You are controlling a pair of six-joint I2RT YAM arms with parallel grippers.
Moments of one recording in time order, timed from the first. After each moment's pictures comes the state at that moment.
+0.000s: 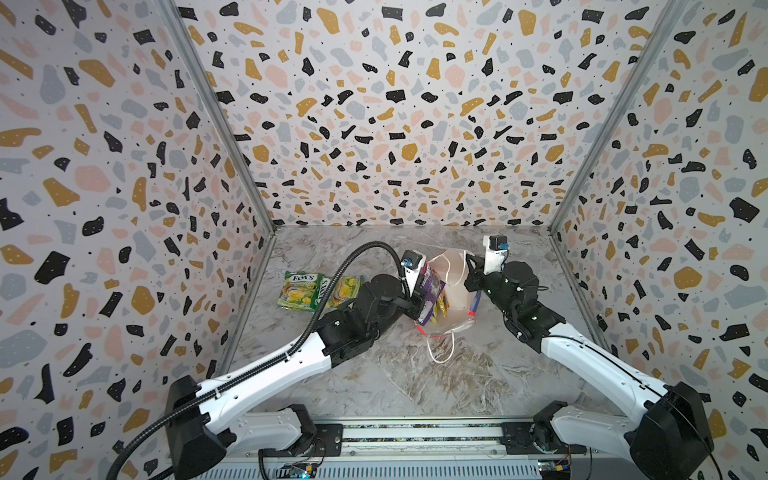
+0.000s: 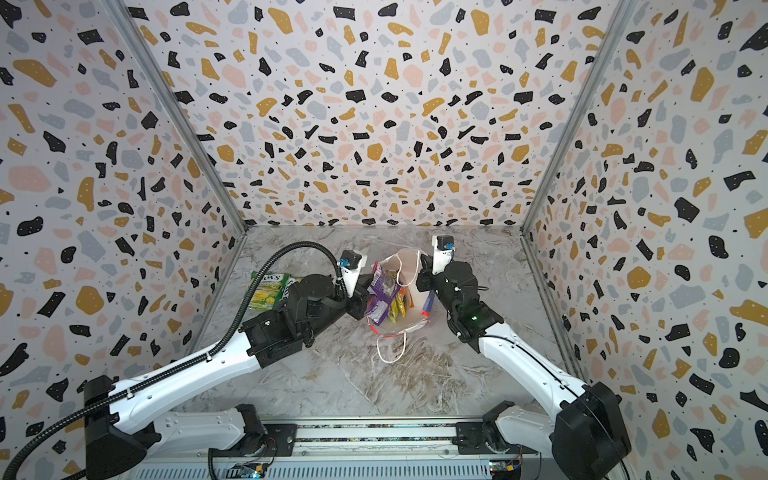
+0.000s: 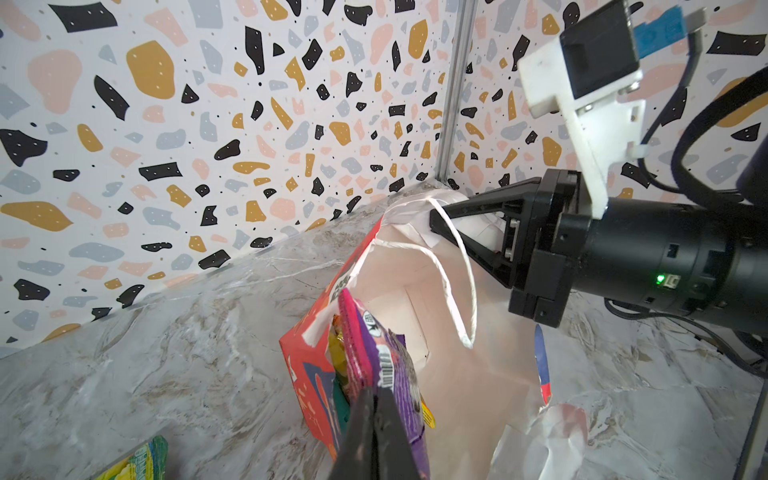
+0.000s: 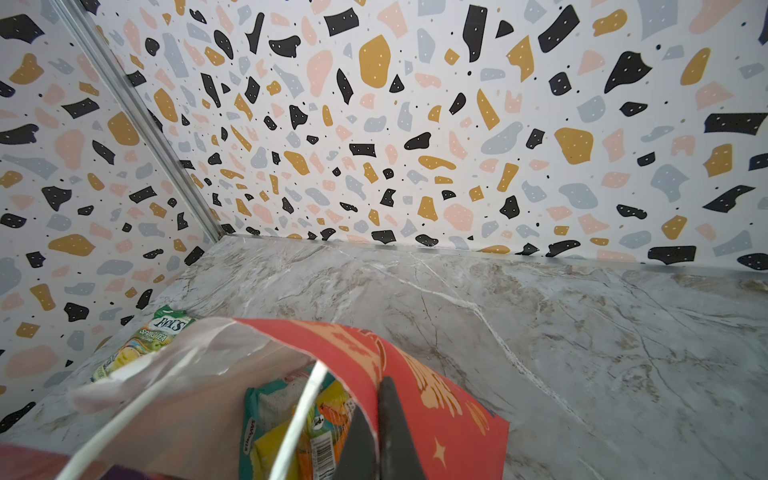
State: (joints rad) left arm -0.95 1.18 1.06 -0.16 -0.29 -0.10; right arm 0.54 1.17 0.82 0.19 0.13 0.23
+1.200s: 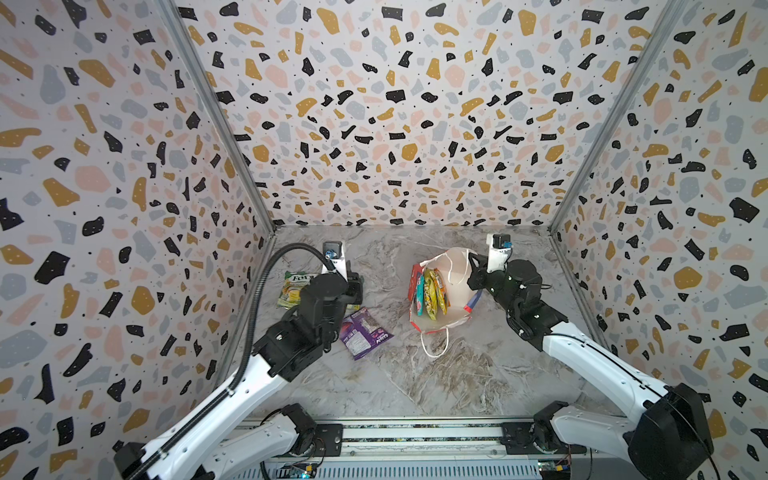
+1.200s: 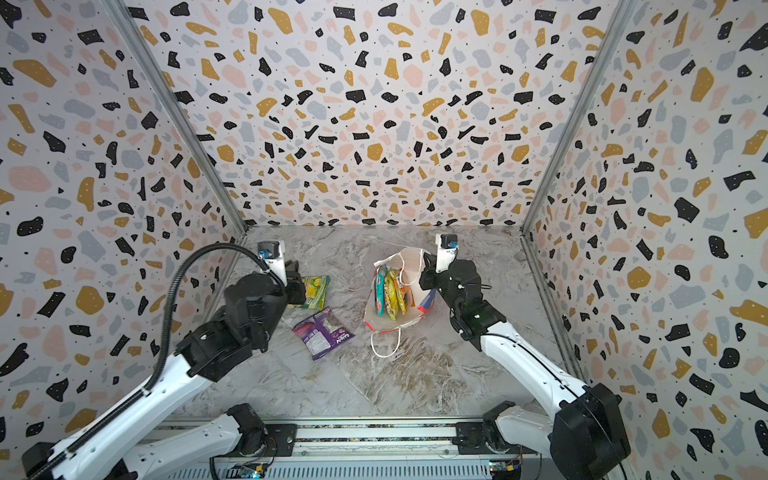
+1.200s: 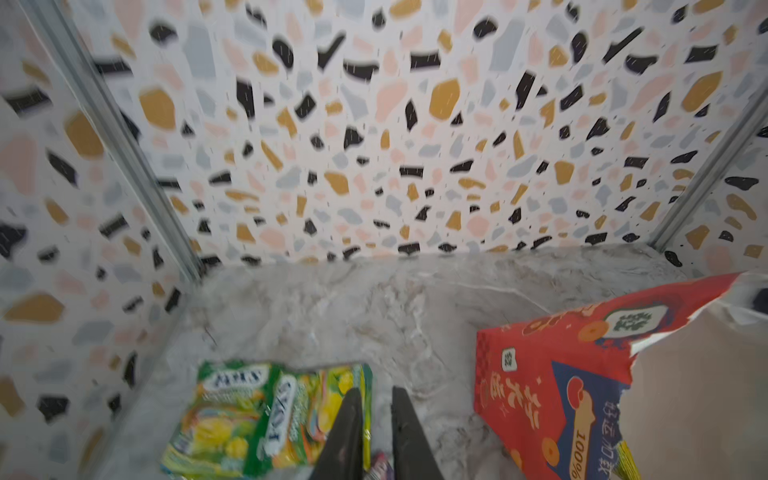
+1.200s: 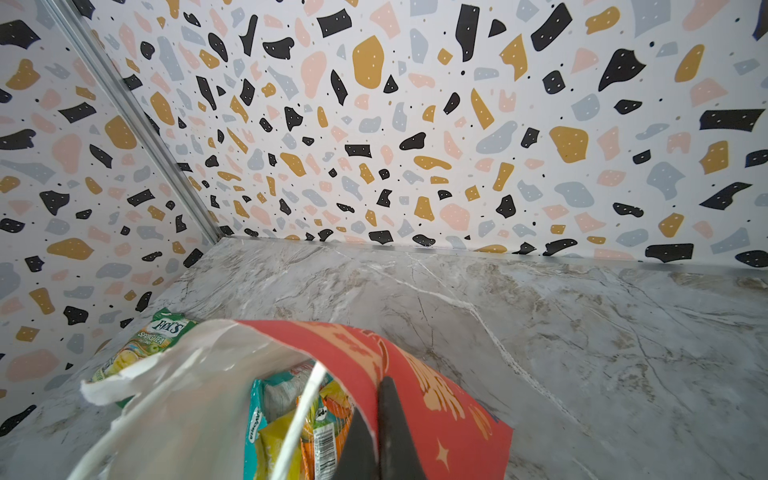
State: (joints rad) left arm -0.71 0.94 0.97 -0.38 -0.58 -0.20; right arm 0.50 1.17 0.82 0.20 0.09 0.23
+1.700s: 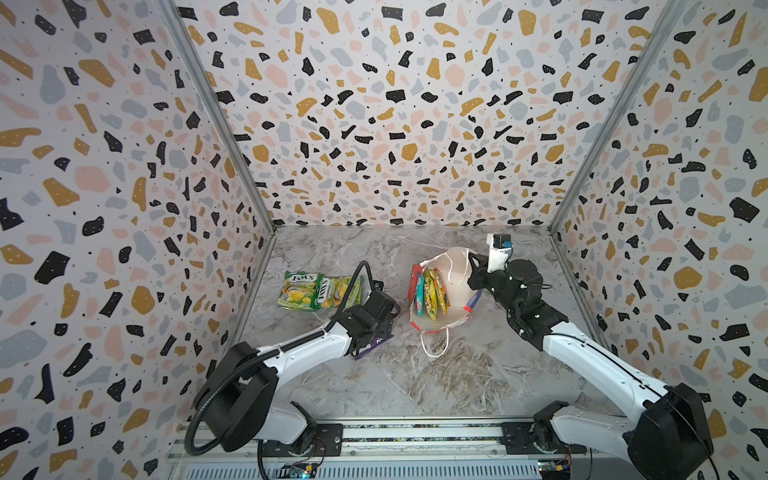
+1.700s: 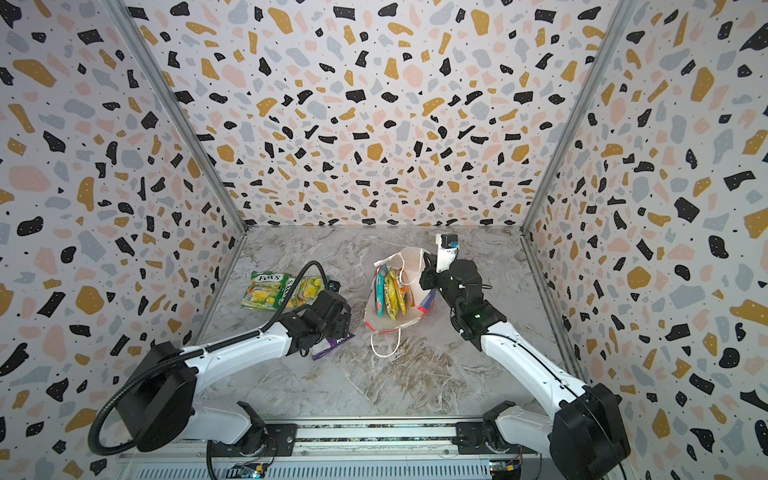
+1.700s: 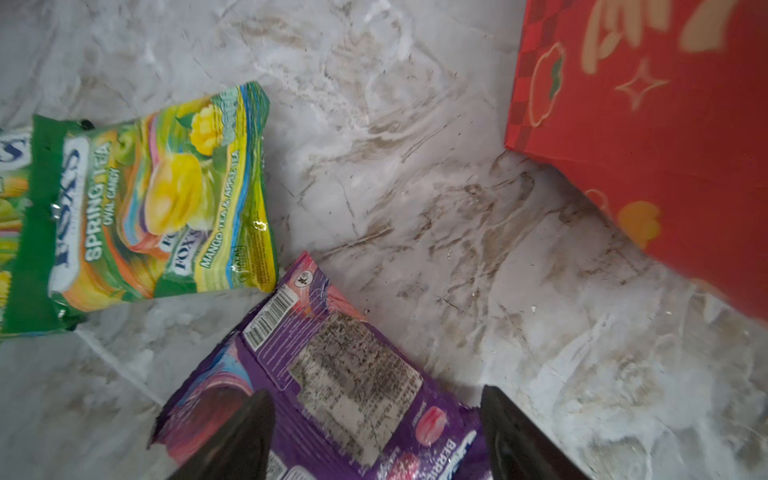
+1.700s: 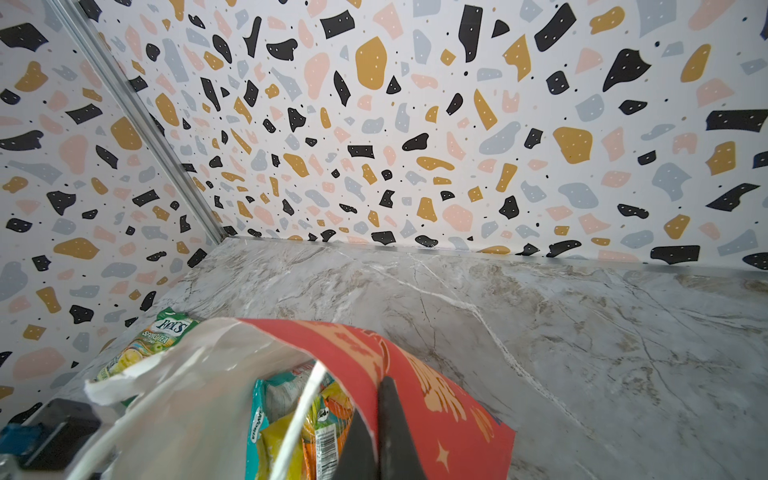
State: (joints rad) left arm -0.69 1.43 0.79 -0.34 -0.35 -0.37; right arm 0.49 1.17 0.82 0.20 0.07 0.23
